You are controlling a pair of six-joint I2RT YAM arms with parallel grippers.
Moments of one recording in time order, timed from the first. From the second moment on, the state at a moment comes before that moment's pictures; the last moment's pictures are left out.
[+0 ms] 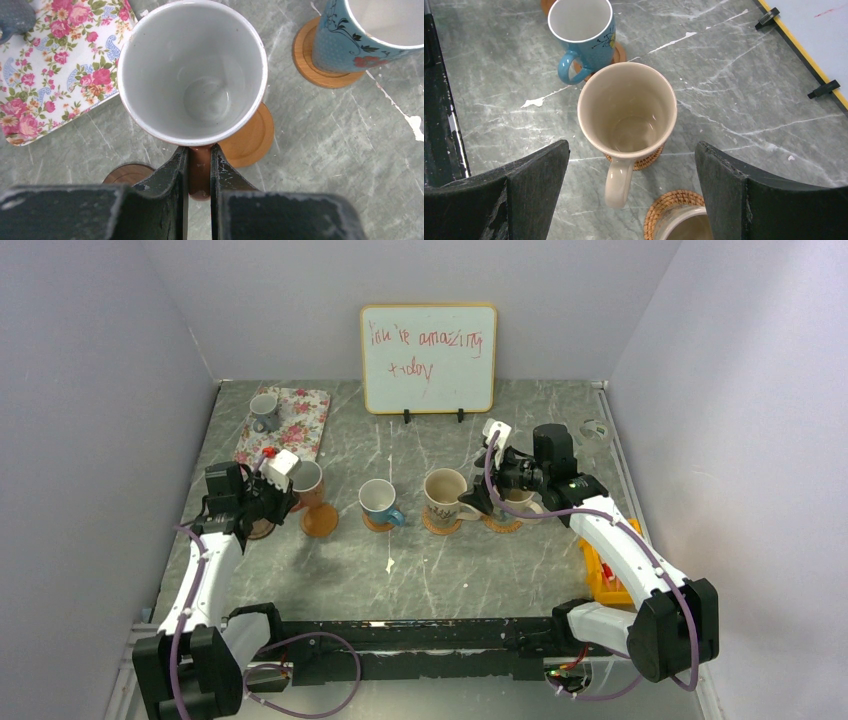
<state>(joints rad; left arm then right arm) 0.16 0.95 0.61 -0.34 0.56 0.52 0.31 1.16 0.86 -0.24 -0.74 -0.39</state>
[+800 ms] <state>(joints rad) 0.16 0.86 0.55 -0.44 0.63 0.59 0.31 1.16 0.86 -0.24 -0.74 -0.39</state>
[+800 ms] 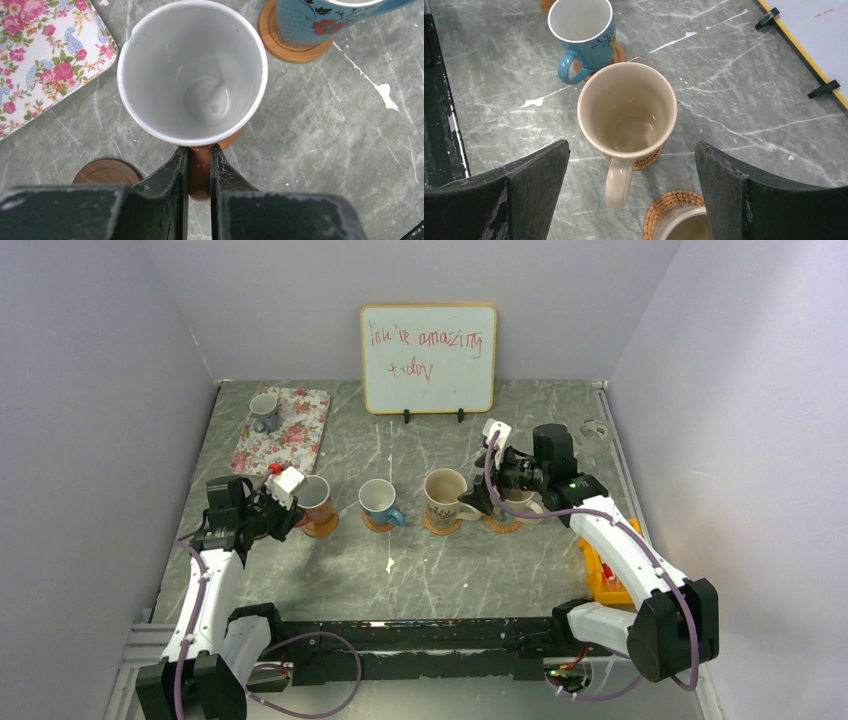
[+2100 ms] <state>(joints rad) 0.16 0.95 0.54 -0.45 0.63 0.69 0.31 1.16 0.86 -0.24 -0.74 -0.39</state>
